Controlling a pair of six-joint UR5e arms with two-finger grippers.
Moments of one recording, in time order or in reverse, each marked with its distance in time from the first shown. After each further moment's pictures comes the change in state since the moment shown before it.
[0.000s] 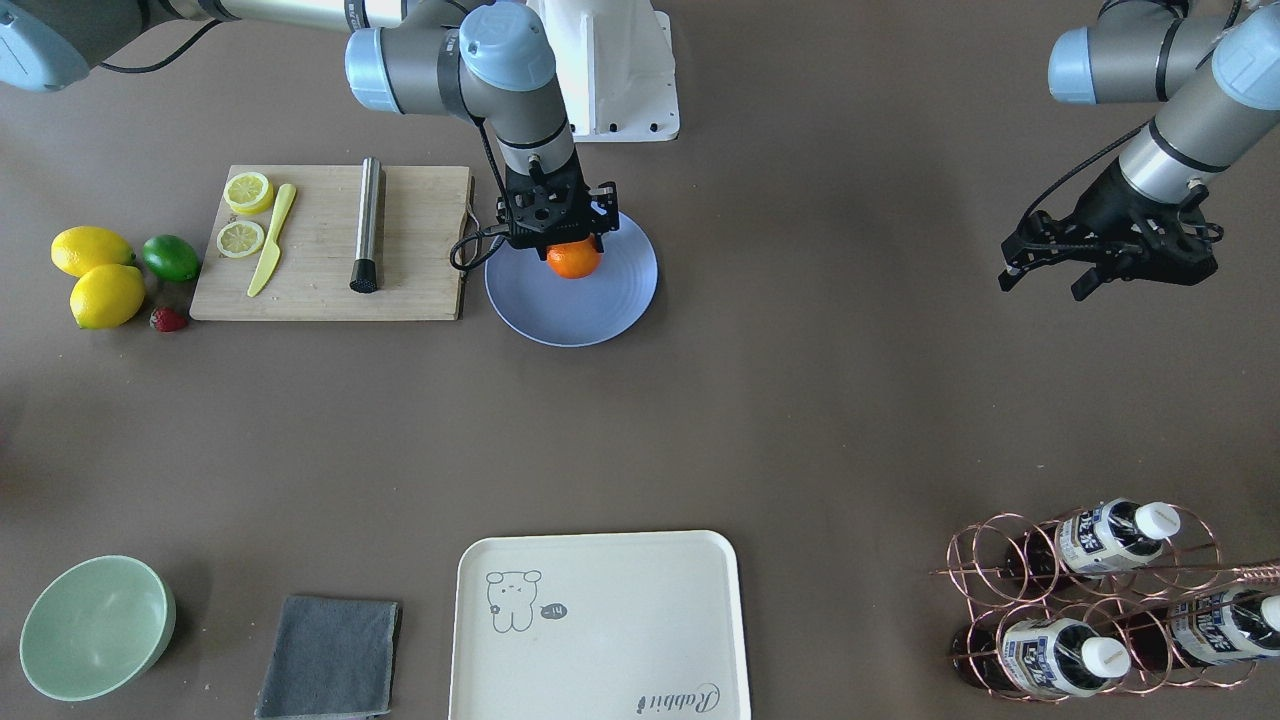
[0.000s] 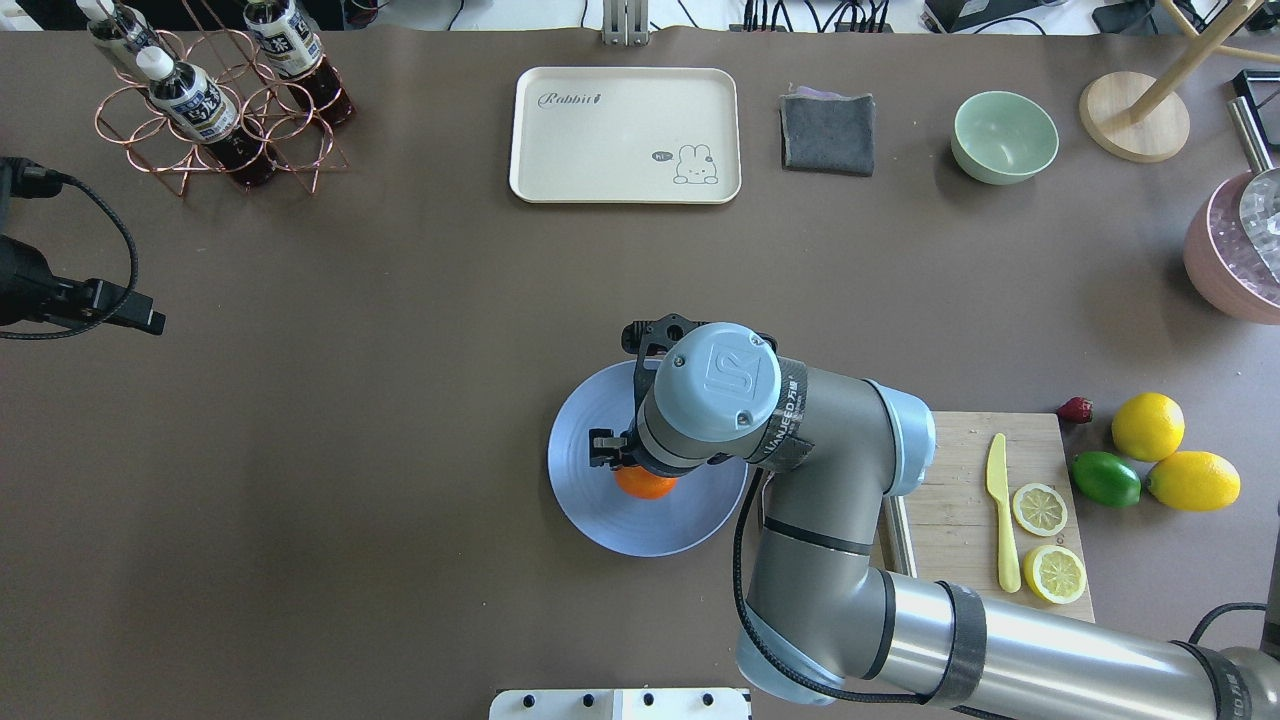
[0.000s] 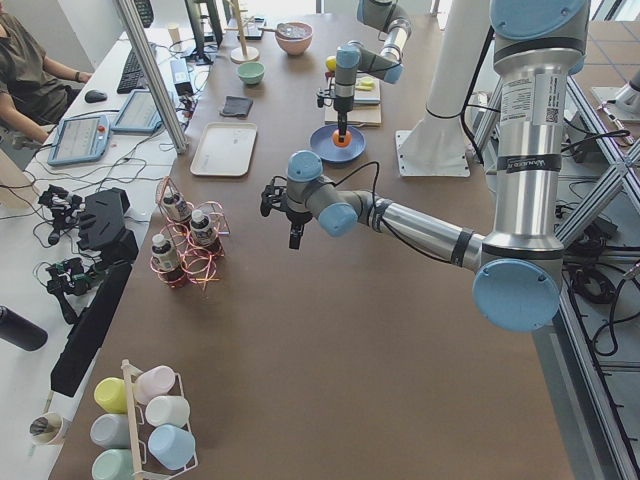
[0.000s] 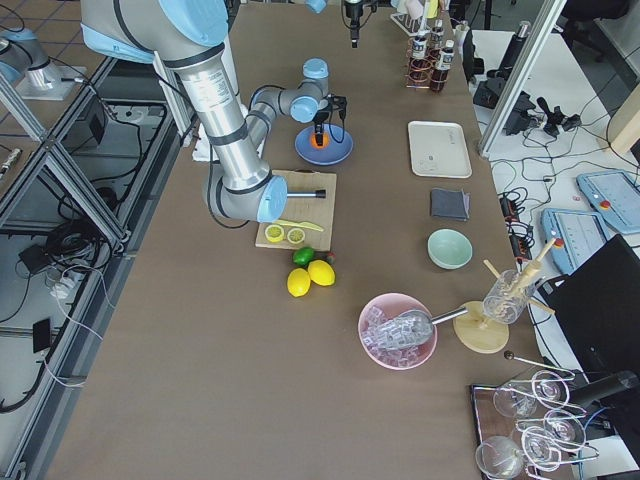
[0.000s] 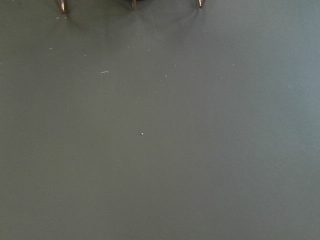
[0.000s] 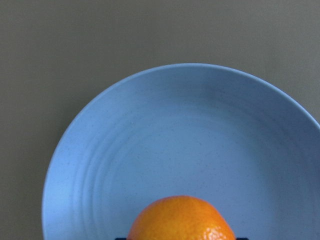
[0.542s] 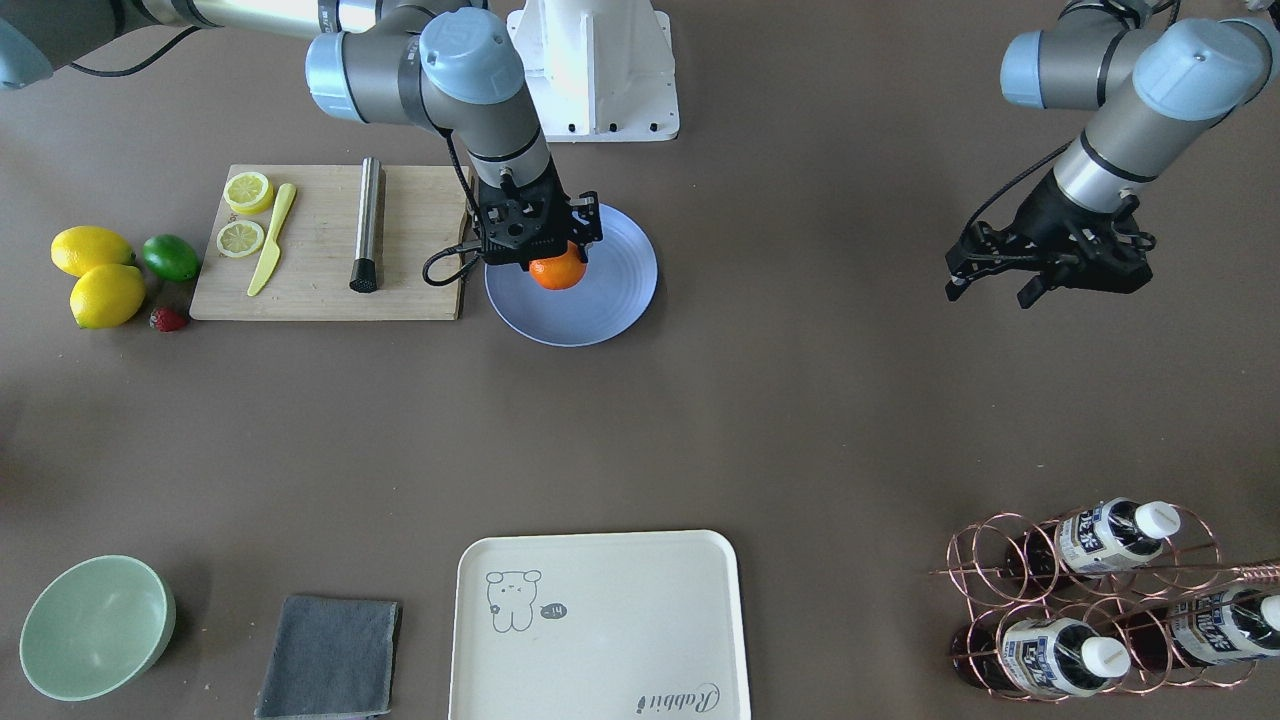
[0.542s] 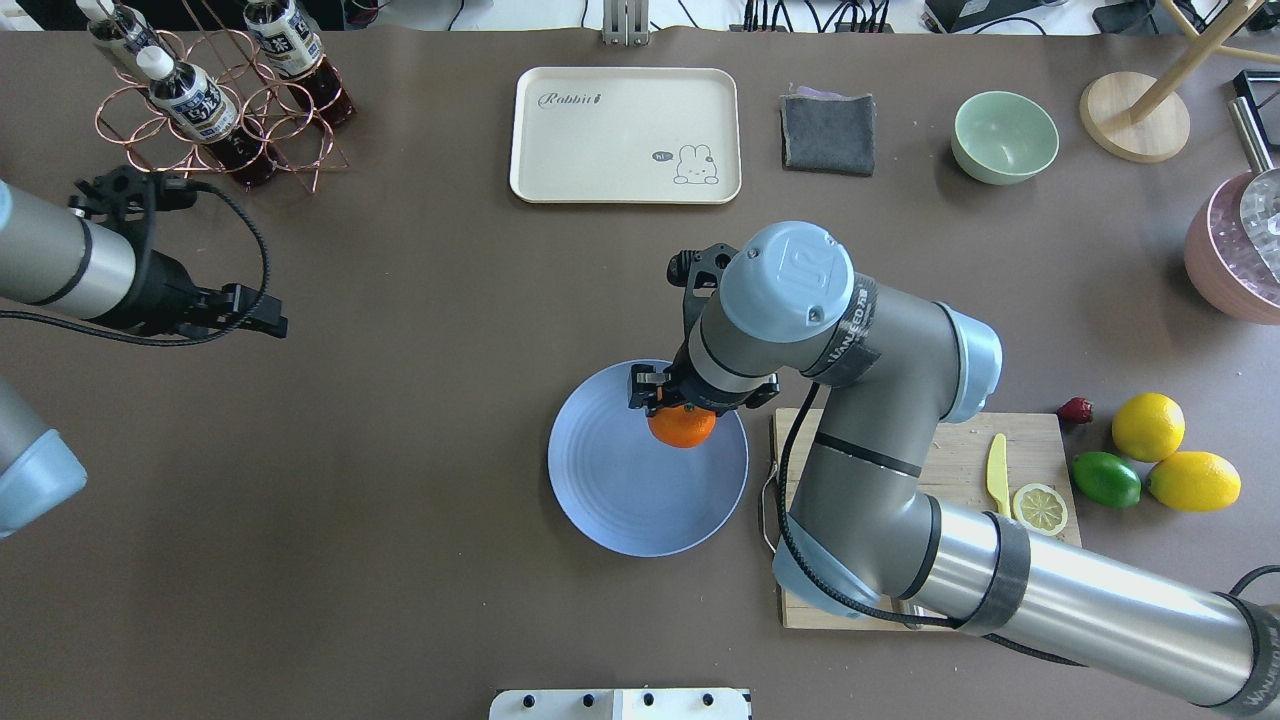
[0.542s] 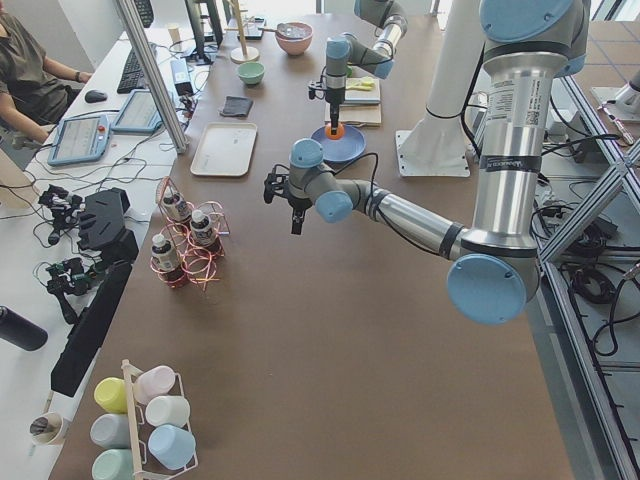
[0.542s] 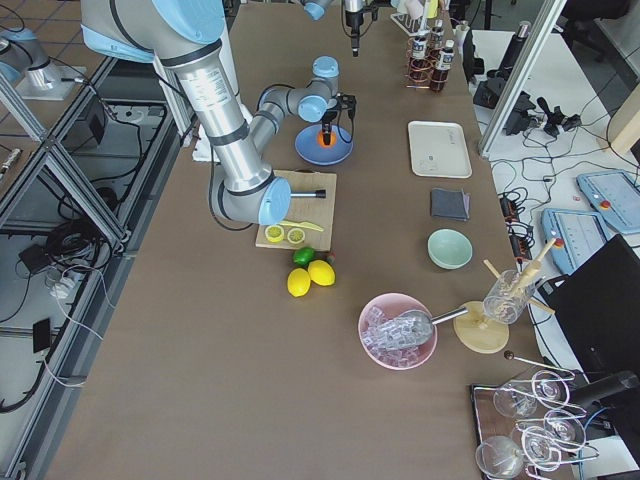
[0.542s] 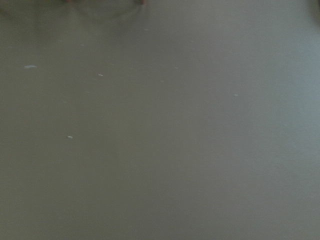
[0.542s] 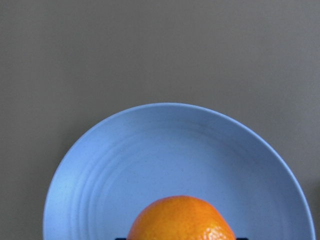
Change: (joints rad) left arm 0.050 -0.037 0.001 0.001 0.040 -0.071; right arm 0.047 -0.007 0.020 0.000 0.057 -0.021
